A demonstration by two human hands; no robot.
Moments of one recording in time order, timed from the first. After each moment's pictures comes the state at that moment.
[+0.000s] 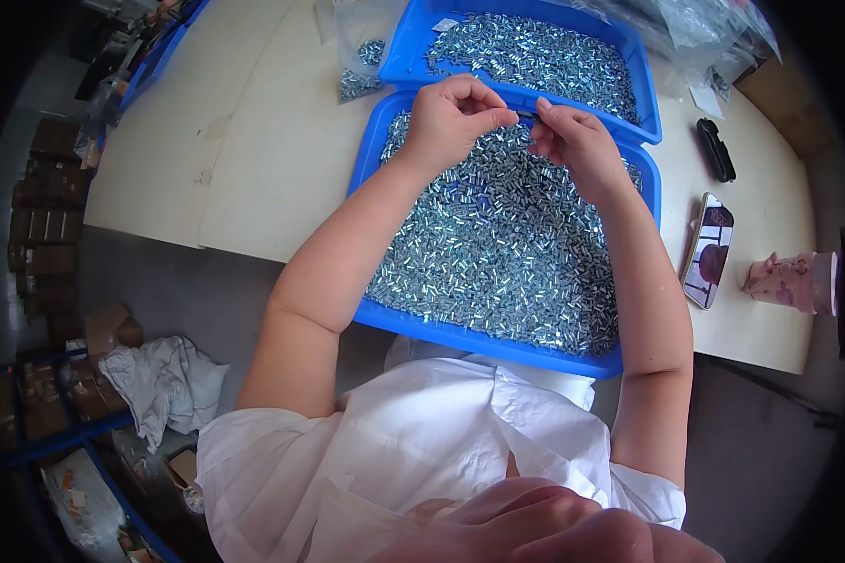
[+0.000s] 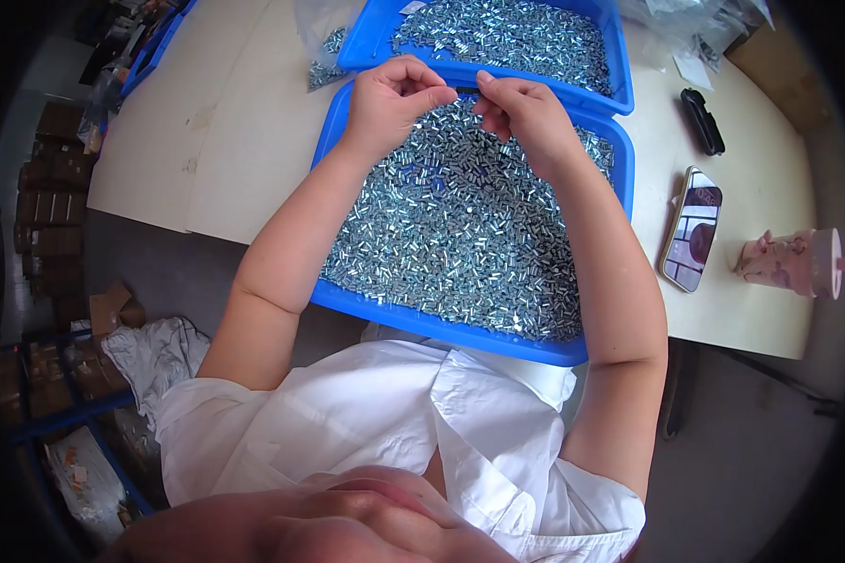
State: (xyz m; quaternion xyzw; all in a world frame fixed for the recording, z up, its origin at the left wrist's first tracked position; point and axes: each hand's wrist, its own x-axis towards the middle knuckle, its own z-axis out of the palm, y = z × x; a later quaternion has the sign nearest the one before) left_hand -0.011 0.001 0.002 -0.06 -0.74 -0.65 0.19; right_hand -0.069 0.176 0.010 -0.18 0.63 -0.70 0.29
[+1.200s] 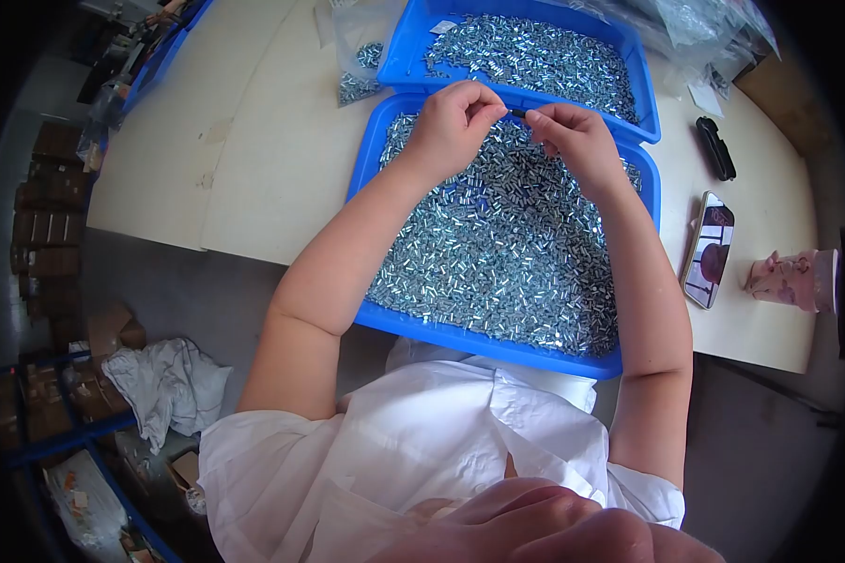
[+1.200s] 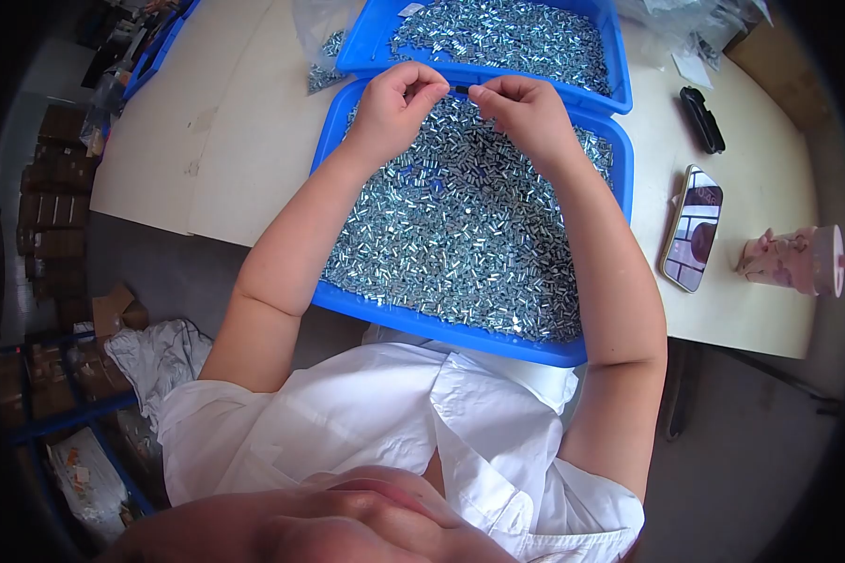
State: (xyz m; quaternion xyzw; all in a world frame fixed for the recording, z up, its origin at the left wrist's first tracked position) left_hand -0.010 0.001 0.000 -0.07 -0.85 -0.48 0.21; right_hand -0.068 0.176 0.009 -0.21 0.72 -0.63 0.21
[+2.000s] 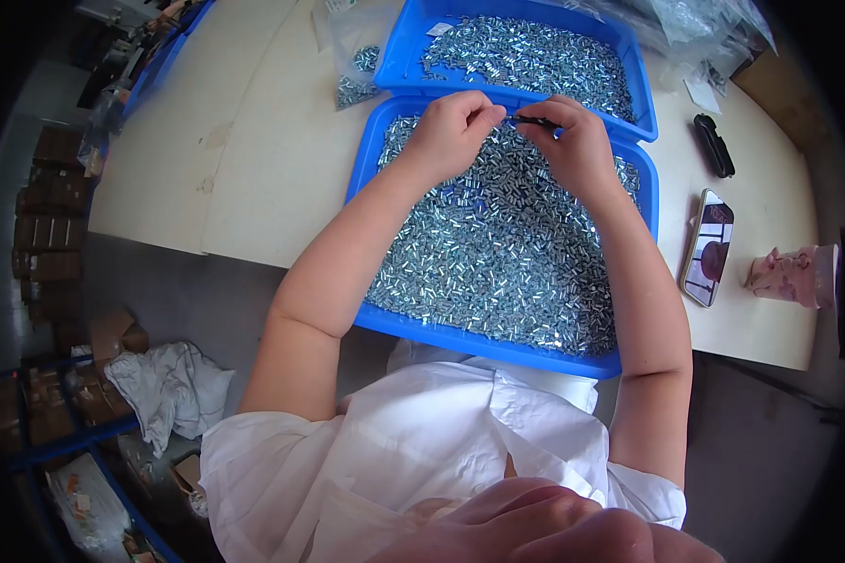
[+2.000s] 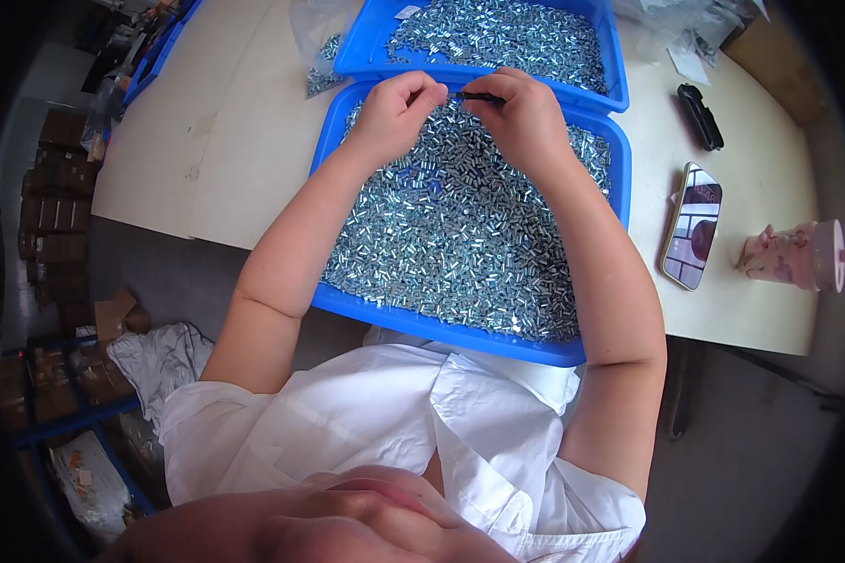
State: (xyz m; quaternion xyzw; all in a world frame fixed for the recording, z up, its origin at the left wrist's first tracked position) left_hand -0.008 0.000 0.006 -0.05 -0.89 -0.45 0.12; right_hand -0.063 0.174 0.009 -0.36 0.81 -0.47 -0.05
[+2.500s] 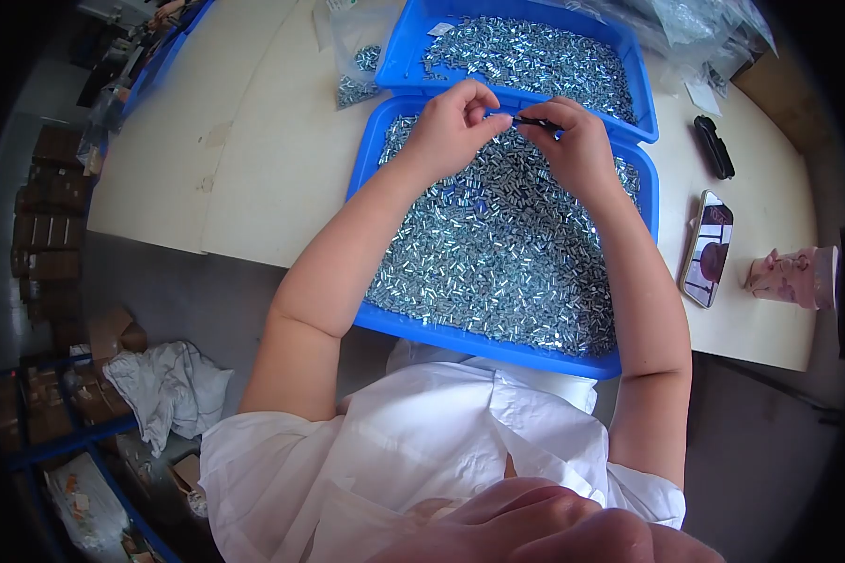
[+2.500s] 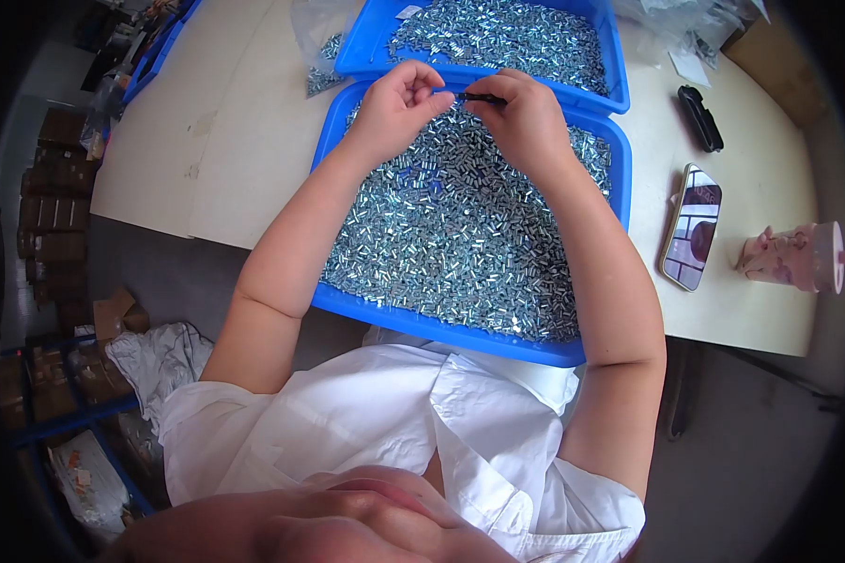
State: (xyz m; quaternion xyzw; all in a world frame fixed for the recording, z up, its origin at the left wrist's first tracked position) left_hand -0.010 0.000 0.000 -0.03 -0.86 -0.49 0.13; right_hand -0.062 0.174 0.010 -0.35 0.81 -0.47 -0.05
